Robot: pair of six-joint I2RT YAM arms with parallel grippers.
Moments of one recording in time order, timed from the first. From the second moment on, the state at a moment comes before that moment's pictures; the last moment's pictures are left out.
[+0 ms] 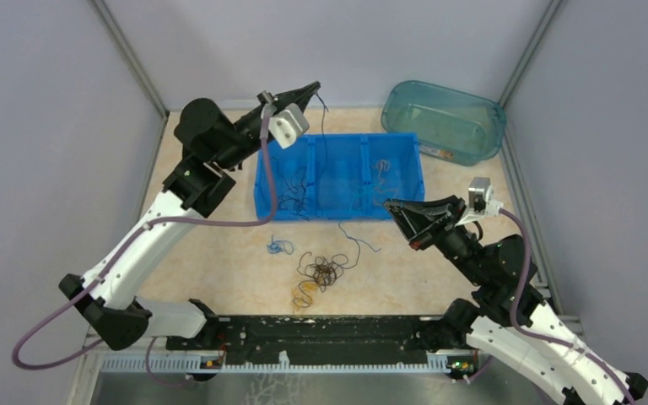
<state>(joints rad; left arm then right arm) -0.70 1.28 1.51 0.09 0.31 0.72 0.81 0.39 0.63 0.14 -0.02 0.41</state>
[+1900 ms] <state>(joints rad) -0.63 1.74 1.66 -0.19 0.34 0.71 0.81 0.35 0.68 -0.09 0.08 0.33</state>
